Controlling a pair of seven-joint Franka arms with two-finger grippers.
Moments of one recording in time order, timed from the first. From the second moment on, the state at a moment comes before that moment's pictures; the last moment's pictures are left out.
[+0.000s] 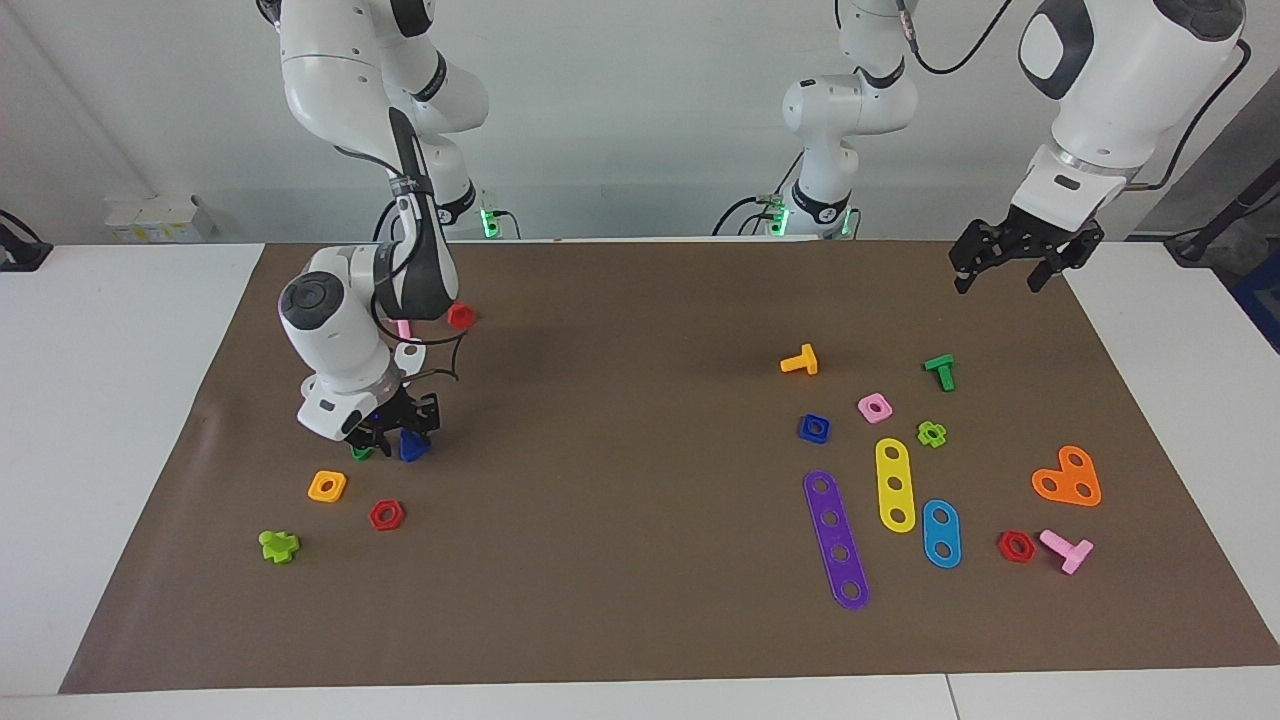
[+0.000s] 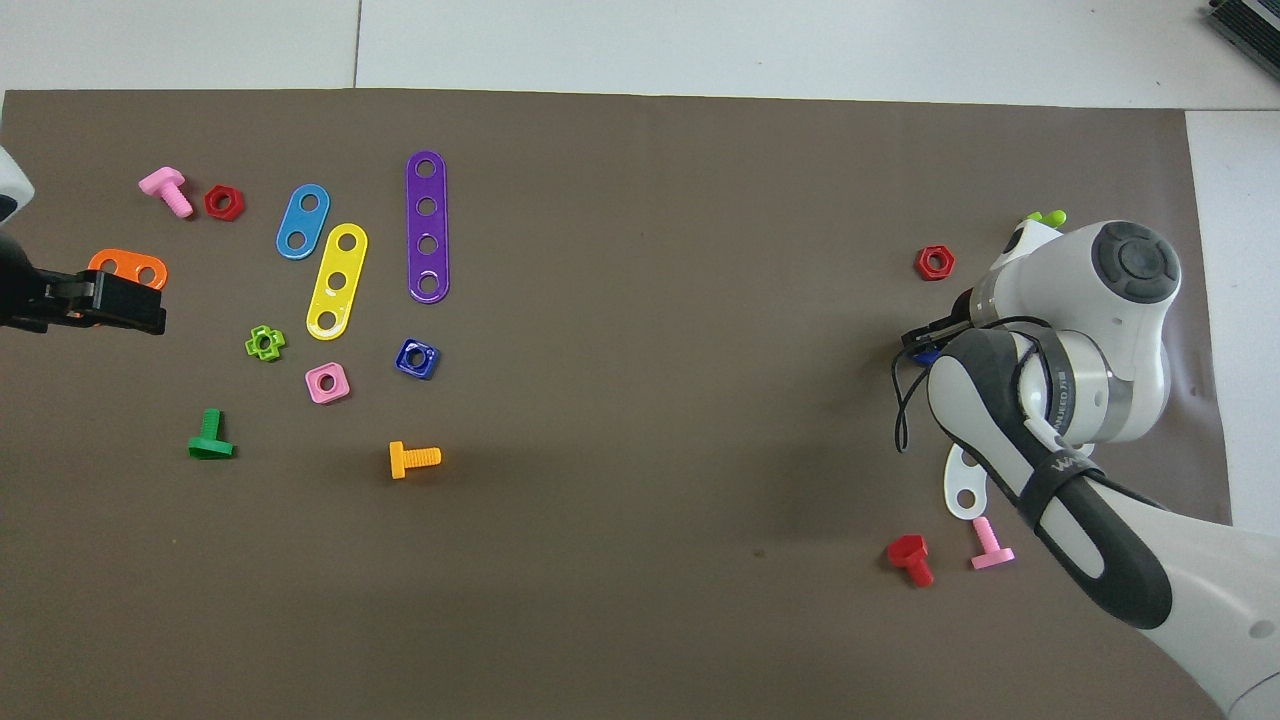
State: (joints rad) left arm -0.02 0.00 -0.03 -1.62 0.02 1.62 0.03; right arm 0.08 0.31 -0.05 -2.00 0.03 2.32 -0.26
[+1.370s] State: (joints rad) left arm -0.02 0.00 -0.03 -1.62 0.02 1.62 0.03; right arm 0.08 0.31 -0.04 -1.95 0.04 2.24 -0.21
